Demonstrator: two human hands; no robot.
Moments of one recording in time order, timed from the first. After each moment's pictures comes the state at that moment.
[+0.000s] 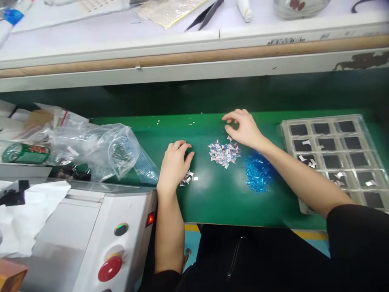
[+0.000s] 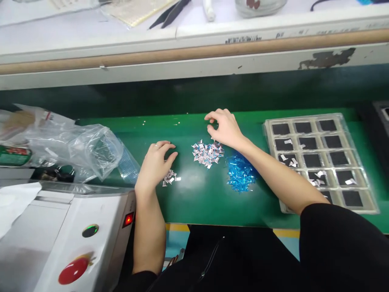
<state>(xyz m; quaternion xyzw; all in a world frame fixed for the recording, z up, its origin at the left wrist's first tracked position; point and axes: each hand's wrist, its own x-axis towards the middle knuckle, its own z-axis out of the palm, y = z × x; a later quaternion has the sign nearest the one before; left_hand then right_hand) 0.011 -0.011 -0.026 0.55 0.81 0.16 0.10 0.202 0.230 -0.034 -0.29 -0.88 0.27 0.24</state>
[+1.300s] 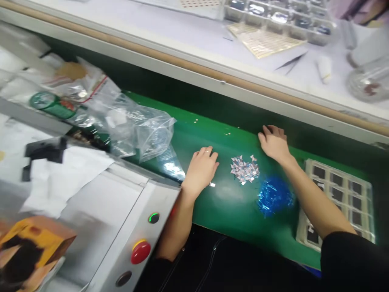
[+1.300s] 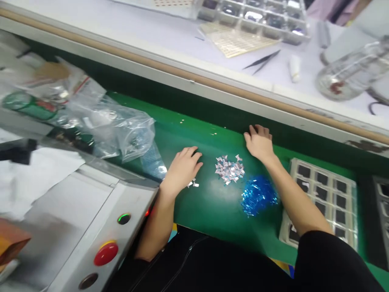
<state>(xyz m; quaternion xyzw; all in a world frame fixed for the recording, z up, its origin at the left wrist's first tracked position) 0.026 -0.009 -0.013 0.56 0.81 0.12 0.13 0.191 0.289 -0.023 -0.37 -0.93 0.01 0.03</state>
